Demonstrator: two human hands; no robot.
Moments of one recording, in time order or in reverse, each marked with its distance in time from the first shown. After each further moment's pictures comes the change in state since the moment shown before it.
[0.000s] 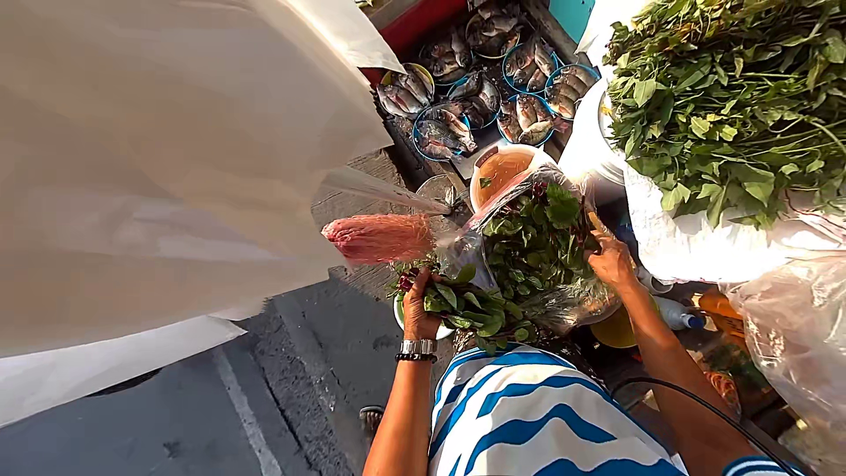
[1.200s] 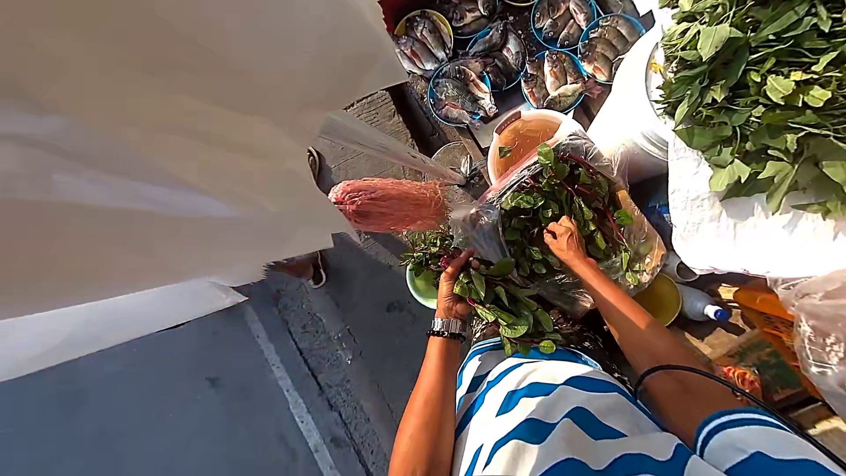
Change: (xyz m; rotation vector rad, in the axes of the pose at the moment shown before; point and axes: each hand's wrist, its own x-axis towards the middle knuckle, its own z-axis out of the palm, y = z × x) left_hand -0.006 -0.035 -0.012 -0.163 -0.051 -0.282; right_hand 0.042 -0.013 0.137 -0.095 -0.185 -0.123
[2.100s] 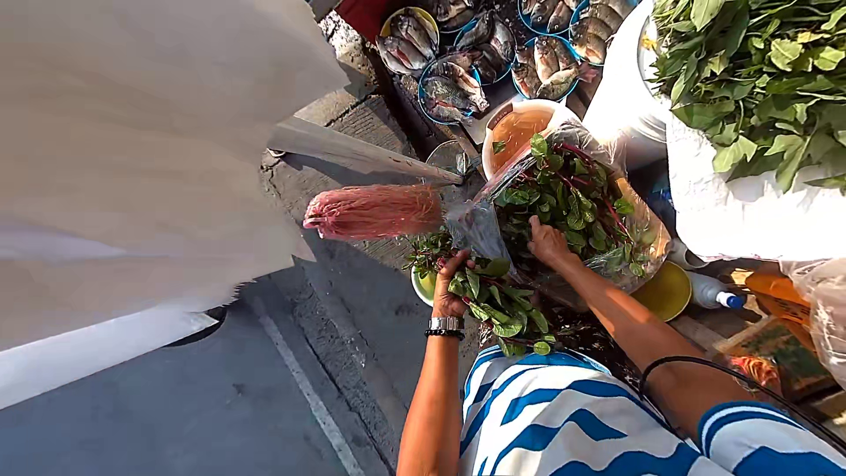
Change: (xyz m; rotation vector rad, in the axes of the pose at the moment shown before) left_hand 0.013 0.002 -0.005 0.044 -0.029 -0.041; right_hand 0.001 -0.037 0.011 -0.084 -0.267 0.067
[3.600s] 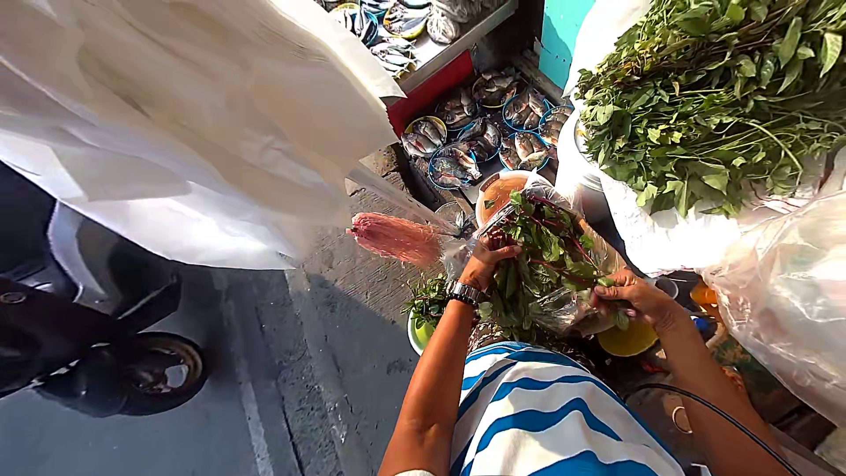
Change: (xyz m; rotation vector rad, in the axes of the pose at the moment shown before) left_hand -0.029 -0.013 0.141 0.841 -0.470 0.310; right_hand -0.203 0.128 -0.098 1.080 -0.244 -0.479
